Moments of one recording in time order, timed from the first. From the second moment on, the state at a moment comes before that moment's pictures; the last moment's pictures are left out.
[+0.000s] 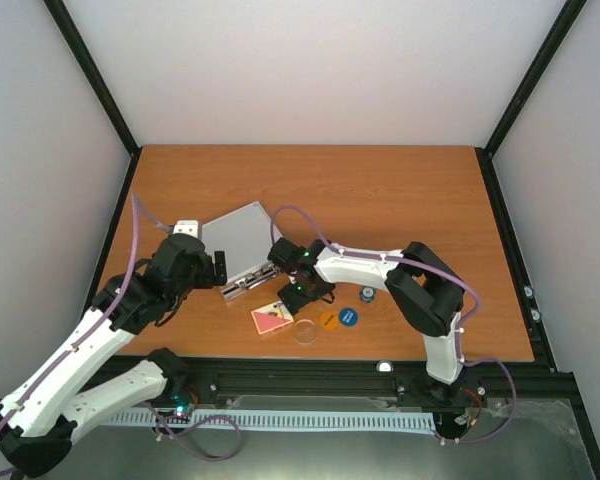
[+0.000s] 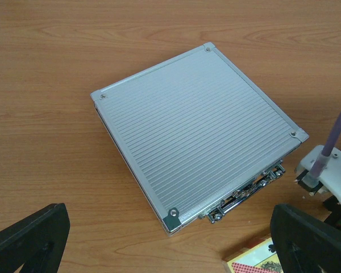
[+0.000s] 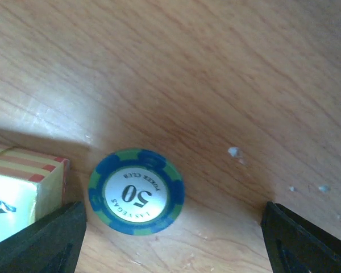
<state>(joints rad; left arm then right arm) -0.67 0.78 0.94 -0.96 -0.44 -0.53 0.96 1.93 1.29 -0.76 0.00 0.32</state>
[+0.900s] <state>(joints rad) -0.67 0.78 0.94 -0.97 -0.44 -0.53 0.99 1.97 1.32 -0.74 0.03 0.34</state>
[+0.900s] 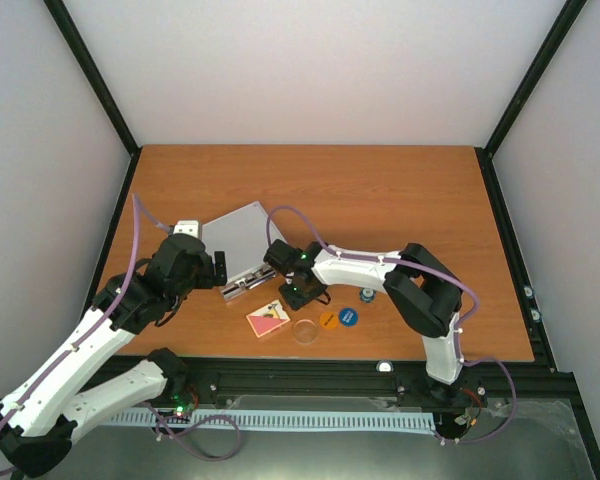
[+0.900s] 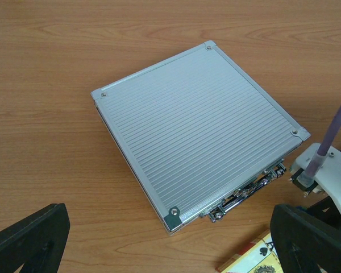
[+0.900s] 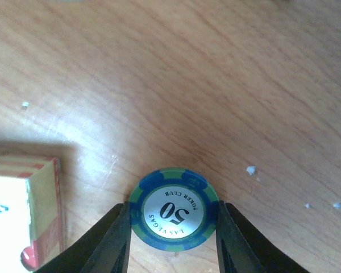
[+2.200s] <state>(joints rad) -0.67 0.78 0.94 -0.97 -0.44 -0.53 1.00 1.93 1.32 -0.79 0.00 0.33</state>
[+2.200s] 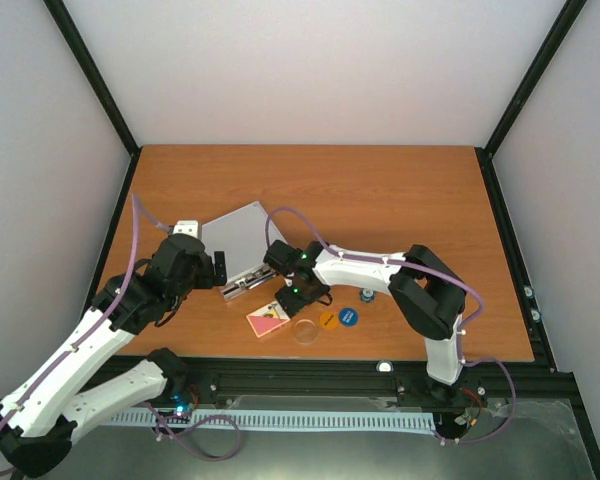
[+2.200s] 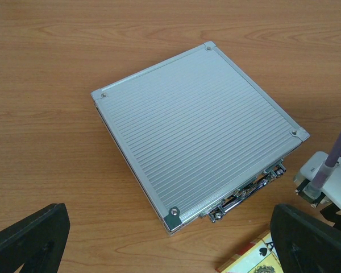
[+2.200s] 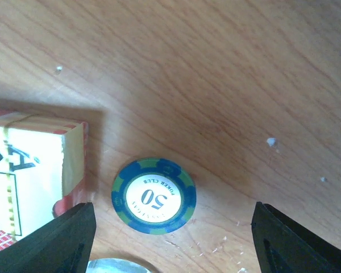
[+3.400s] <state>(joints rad) -0.67 0.77 0.94 -0.97 -0.44 -0.53 1.01 1.96 1.33 -0.80 0.00 0.30</state>
